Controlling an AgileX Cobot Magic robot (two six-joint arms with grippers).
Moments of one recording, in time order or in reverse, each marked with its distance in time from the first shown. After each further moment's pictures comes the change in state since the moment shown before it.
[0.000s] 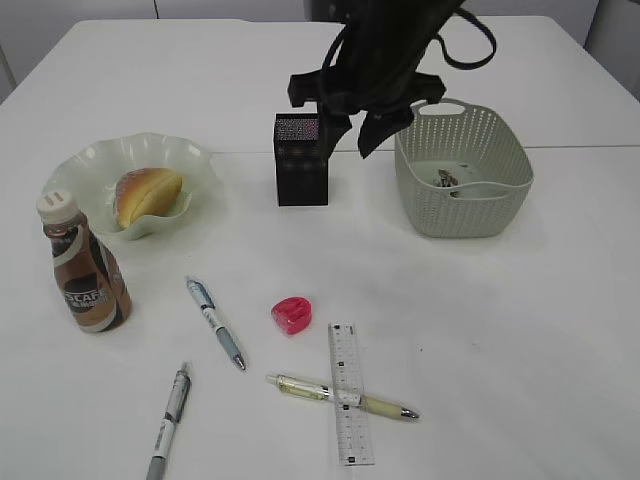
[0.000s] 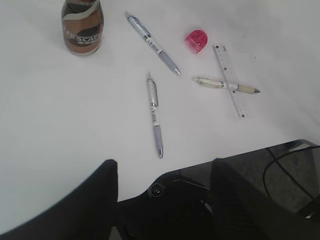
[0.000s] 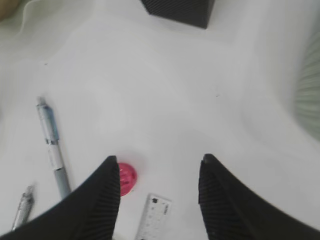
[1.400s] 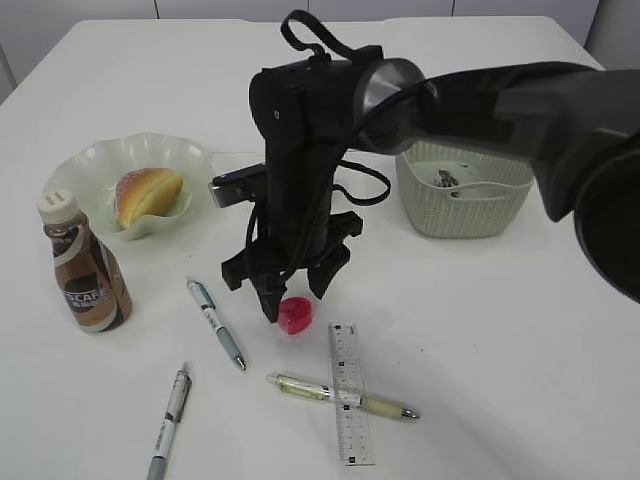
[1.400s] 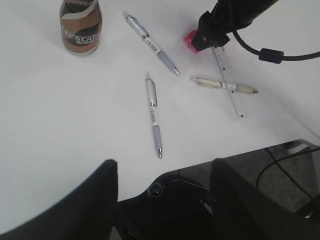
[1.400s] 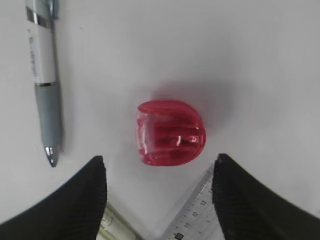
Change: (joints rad) left arm 0.000 0.000 0.000 -0.011 0.000 -0.002; right arm 0.209 0.165 0.150 -0.041 -0.012 -0.074
